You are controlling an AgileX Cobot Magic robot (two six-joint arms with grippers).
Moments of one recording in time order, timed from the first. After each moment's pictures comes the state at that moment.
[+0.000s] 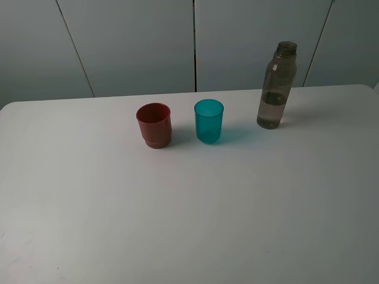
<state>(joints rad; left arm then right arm) 0.07 0.00 -0.52 0.10 1.10 -0.09 0.03 0.00 -0.50 0.01 1.10 0.01</state>
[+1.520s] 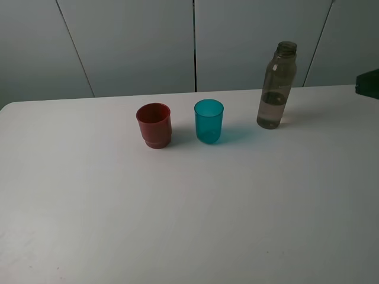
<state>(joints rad) 0.07 0.00 -0.52 0.09 1.10 -0.09 0.04 0.73 -0.58 0.30 0.56 -0.27</state>
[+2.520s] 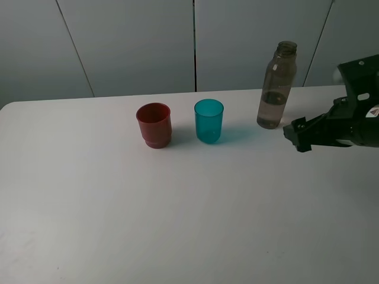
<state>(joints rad) 0.07 0.00 -0.52 0.09 1.10 -0.09 0.23 1.39 -0.41 0.20 -0.16 -0.27</state>
